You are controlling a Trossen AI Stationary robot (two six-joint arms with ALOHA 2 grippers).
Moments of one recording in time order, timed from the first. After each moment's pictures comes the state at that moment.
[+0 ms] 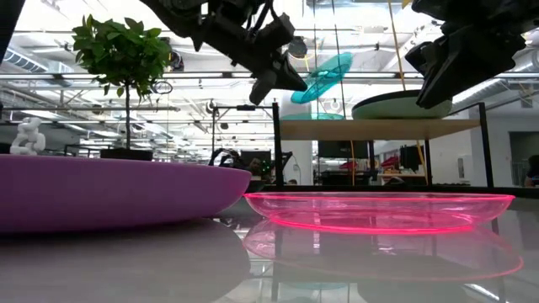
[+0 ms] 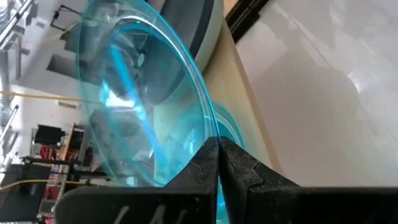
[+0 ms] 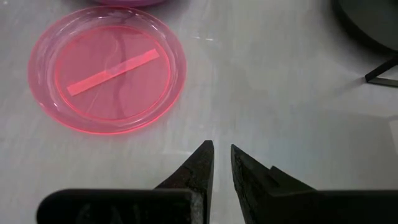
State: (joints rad) left arm 0.23 1.76 1.25 0.13 -0.14 1.03; right arm 0.45 1.17 0.69 -0.44 0.34 0.25
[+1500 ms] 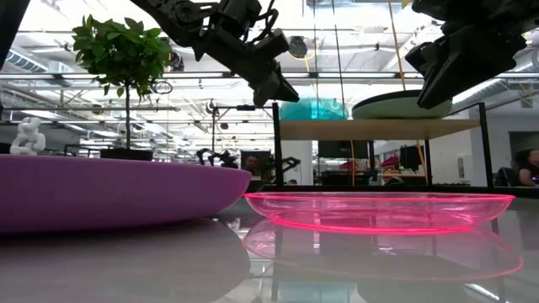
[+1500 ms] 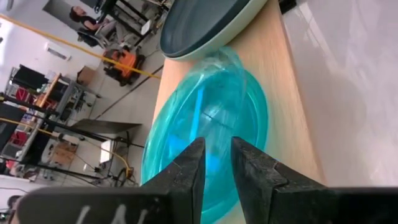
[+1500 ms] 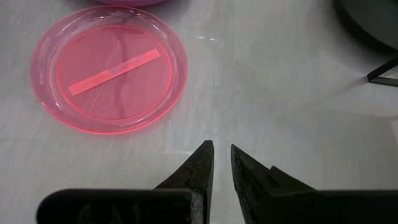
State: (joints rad) left arm 0.31 1.77 1.25 0.14 -0.13 0.79; right arm 0.45 1.17 0.69 -0.44 0.34 0.25
